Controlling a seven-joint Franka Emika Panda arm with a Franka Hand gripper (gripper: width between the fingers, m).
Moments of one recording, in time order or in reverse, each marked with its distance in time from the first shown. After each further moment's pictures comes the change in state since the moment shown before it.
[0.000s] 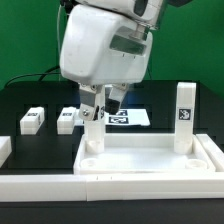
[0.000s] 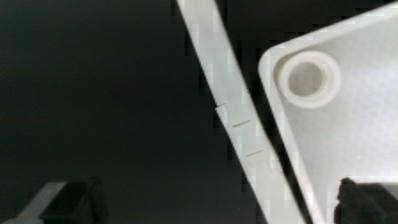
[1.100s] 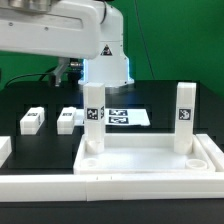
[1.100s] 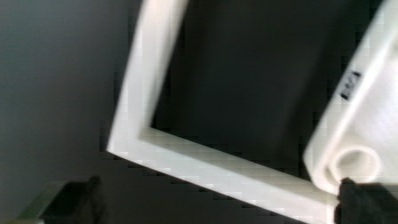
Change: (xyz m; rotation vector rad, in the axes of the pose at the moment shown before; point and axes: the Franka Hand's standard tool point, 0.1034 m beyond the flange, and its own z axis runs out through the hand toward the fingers) arm -0.128 -0.012 -0.004 0.166 -0.009 0.853
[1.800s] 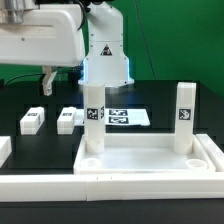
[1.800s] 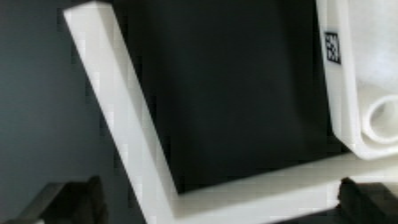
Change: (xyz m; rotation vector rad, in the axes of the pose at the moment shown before) arm -0.040 0.009 0.029 0.201 -0.019 0.610
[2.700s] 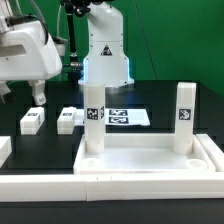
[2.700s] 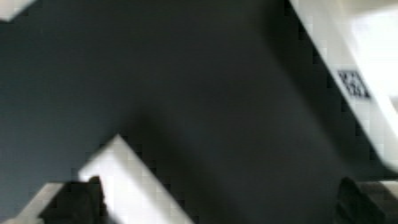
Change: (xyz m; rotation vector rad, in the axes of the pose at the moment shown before) arm -0.046 0.017 0.025 0.150 -0.211 0.274
